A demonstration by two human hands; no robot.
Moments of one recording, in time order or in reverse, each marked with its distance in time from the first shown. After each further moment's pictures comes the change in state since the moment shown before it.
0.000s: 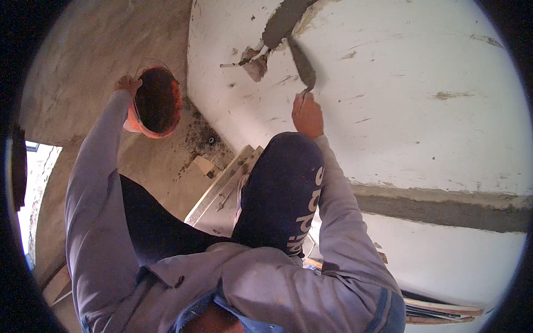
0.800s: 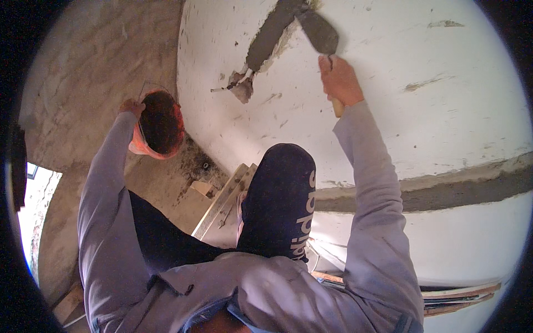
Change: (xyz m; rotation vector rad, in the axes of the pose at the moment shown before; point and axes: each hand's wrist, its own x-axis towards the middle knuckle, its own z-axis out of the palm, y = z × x) left_hand 0.015 0.014 0.009 0.176 -0.101 0.053; right_hand 0.084 -0.075 -0.182 0.178 -0.124 0.225
